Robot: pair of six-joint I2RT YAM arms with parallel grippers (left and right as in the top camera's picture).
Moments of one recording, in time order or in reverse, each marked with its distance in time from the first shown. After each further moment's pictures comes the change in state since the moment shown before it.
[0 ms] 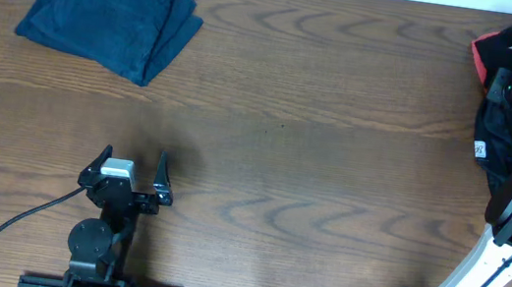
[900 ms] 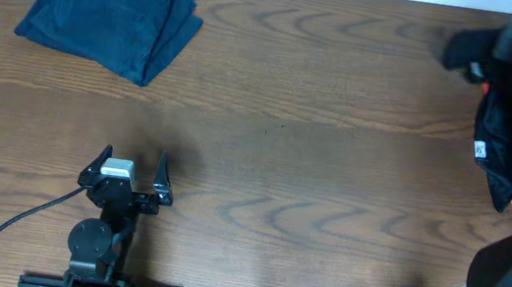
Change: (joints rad) left arm 0.000 0.000 0.000 0.000 0.000 0.000; right arm 0.204 -0.468 0.000 -0.164 0.003 0.109
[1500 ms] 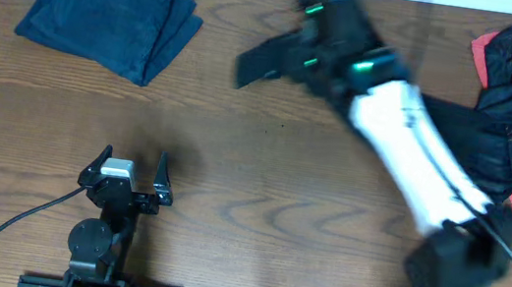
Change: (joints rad) left arm 0.000 0.000 0.000 0.000 0.000 0.000; right arm 0.711 0.137 0.000 -0.029 -0.084 0.217
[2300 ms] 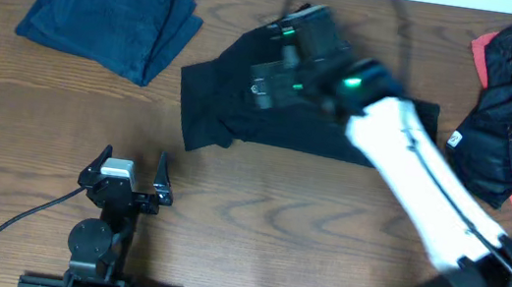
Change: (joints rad) left arm 0.000 0.000 0.000 0.000 0.000 0.000; right arm 0.021 -0.144 0.018 -0.296 0.038 -0.007
